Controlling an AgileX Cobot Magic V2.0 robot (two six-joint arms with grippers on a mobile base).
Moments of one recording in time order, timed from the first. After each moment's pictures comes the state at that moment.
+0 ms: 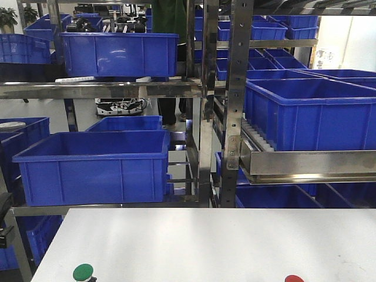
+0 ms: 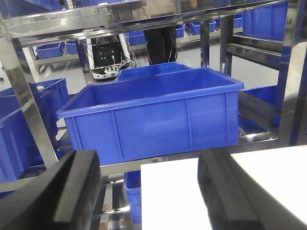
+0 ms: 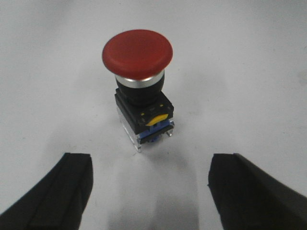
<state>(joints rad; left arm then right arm) -0.05 1.11 -0.58 -0.04 -0.30 0.12 0.17 1.99 -0.27 0.01 -1.12 0.04</state>
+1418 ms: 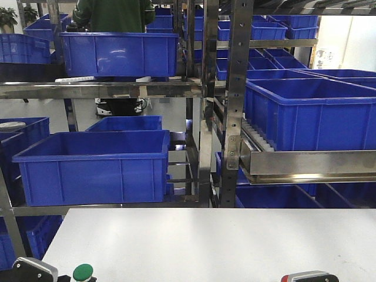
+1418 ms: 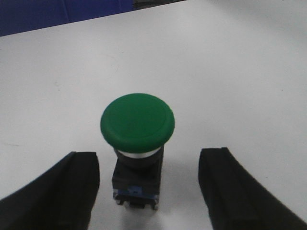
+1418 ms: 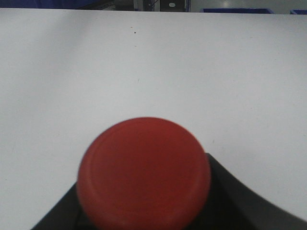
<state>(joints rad) -0.12 1.99 -0.51 0.34 -0.97 -0.11 0.17 2.17 -0.53 -0.04 -1.15 0.06</state>
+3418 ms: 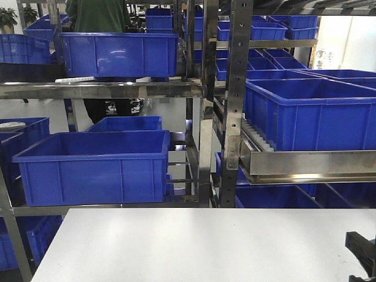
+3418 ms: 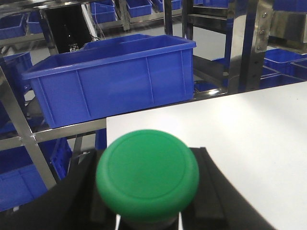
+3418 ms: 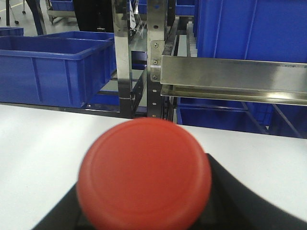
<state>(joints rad) -0.12 0.71 -0.34 0.48 -0.05 -0.41 0.17 0.80 -0.51 -0.45 0.06 0.44</state>
